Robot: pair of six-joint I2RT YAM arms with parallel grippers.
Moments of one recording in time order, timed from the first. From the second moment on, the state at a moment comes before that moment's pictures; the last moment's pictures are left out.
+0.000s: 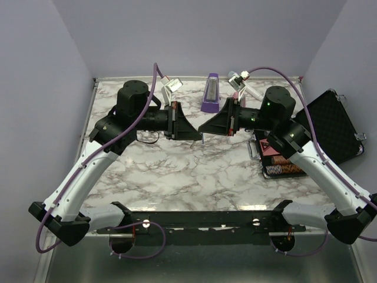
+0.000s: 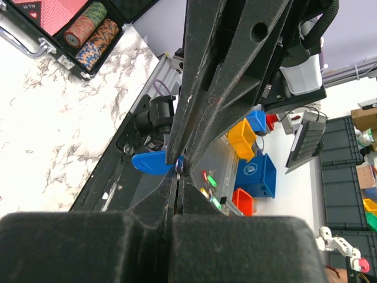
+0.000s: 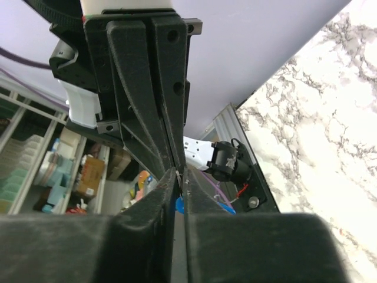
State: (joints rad) left arm -0.60 1.19 1.48 -0.60 0.85 -0.73; right arm 0.65 1.18 1.30 -0.16 -0.77 0.81
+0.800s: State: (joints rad) left arm -0.60 1.24 1.52 -0.80 1.01 -0.48; right arm 0.66 1.22 1.33 -0.30 -0.93 0.68
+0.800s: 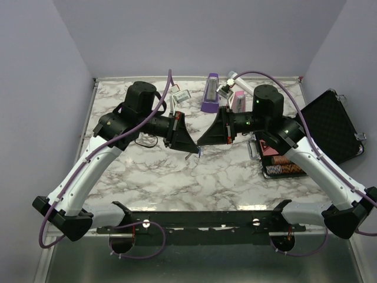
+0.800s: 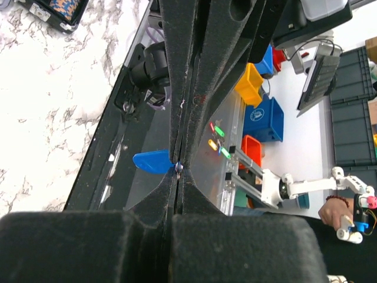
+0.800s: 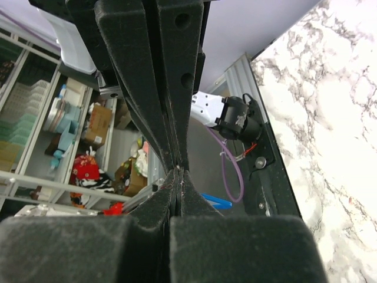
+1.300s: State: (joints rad) left arm -0.60 1.24 1.53 -0.86 1.02 -0.41; right arm 0.66 1.26 1.36 -0.36 -1.00 0.65
